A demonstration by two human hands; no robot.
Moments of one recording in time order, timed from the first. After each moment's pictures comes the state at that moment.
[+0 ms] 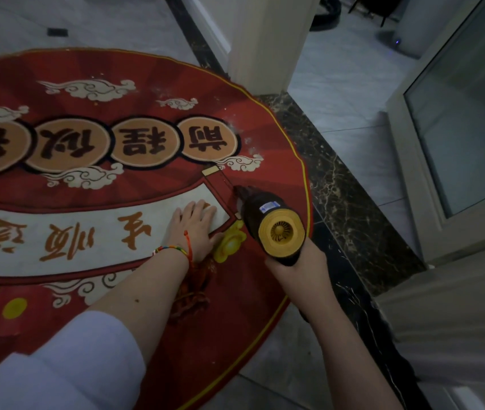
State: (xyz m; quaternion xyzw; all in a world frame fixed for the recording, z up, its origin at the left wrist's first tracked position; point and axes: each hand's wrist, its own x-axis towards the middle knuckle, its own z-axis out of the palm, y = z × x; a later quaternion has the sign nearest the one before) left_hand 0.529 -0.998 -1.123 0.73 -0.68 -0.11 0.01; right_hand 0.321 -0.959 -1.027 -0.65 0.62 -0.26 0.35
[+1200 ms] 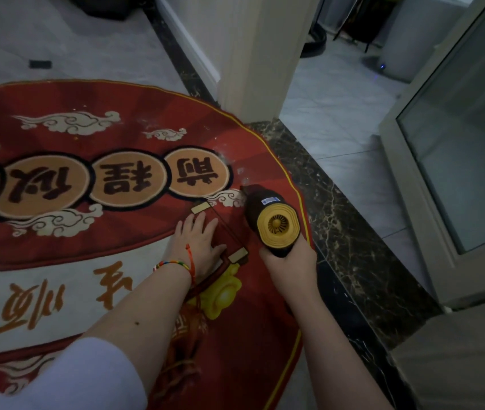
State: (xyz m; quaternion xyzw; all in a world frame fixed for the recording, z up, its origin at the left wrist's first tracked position) left_hand 0.531 -1.071 -1.120 0.73 -0.67 -0.14 0.01; right_hand 0.352 -1.049 -1.043 -0.59 0.68 -0.31 0.32
